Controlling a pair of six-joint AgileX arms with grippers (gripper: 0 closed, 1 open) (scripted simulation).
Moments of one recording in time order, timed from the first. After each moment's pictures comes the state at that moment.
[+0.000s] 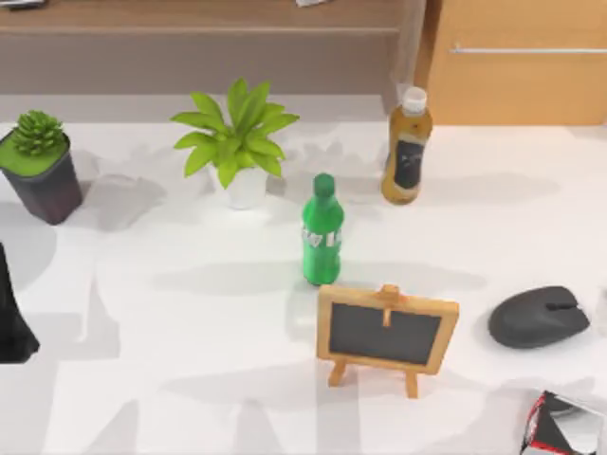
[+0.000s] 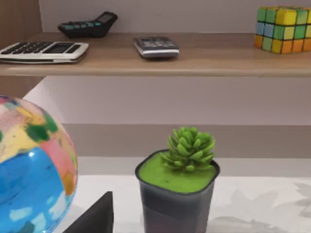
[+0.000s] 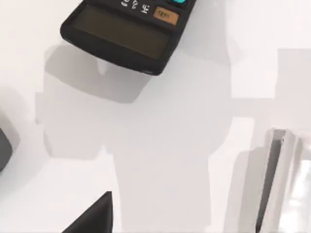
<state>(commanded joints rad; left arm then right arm) 0.00 0.00 0.00 0.00 0.00 0.00 -0.22 1.00 0.58 -0.67 0.00 0.16</state>
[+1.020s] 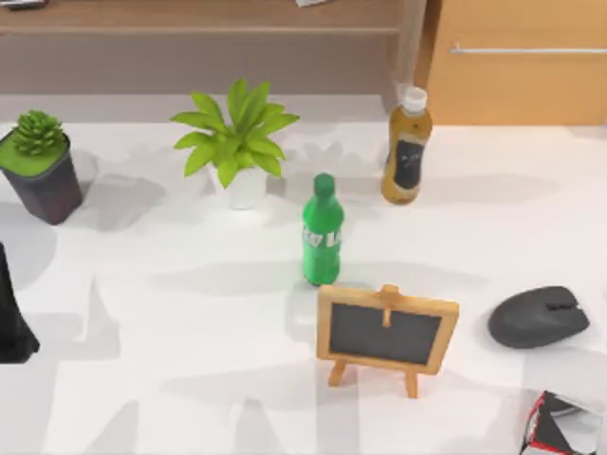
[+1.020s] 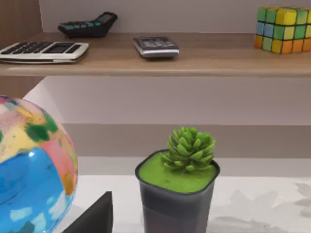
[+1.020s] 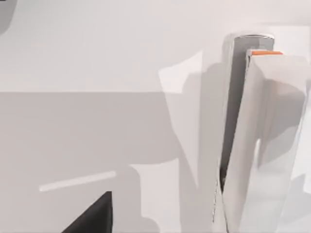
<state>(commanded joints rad) 0.00 0.00 0.00 0.00 0.00 0.00 -0.31 1.47 0.78 -0.88 0.00 0.23</state>
